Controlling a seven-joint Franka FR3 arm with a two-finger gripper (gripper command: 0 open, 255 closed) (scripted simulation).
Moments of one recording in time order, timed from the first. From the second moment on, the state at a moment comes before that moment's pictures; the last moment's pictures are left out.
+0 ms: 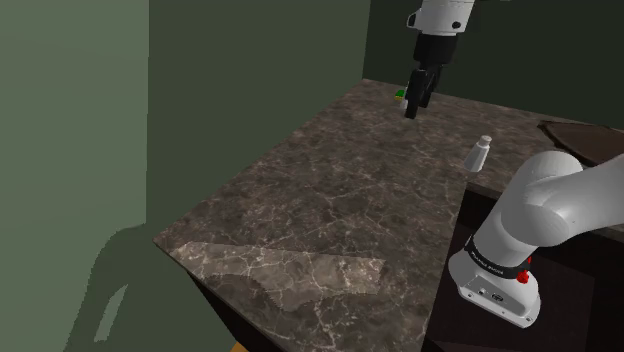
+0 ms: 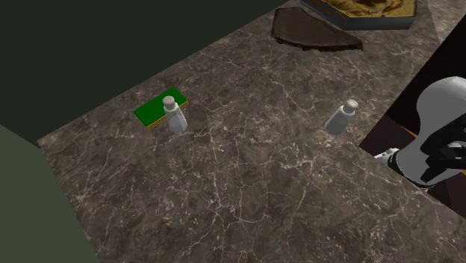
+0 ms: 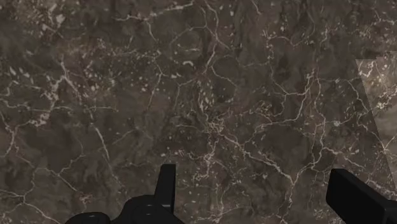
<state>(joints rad) 0.02 -0.81 -0.03 -2.38 0.09 1.53 -0.13</state>
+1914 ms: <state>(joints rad) -0.15 -0.19 -0.43 -2.14 -0.01 2.08 -0.47</state>
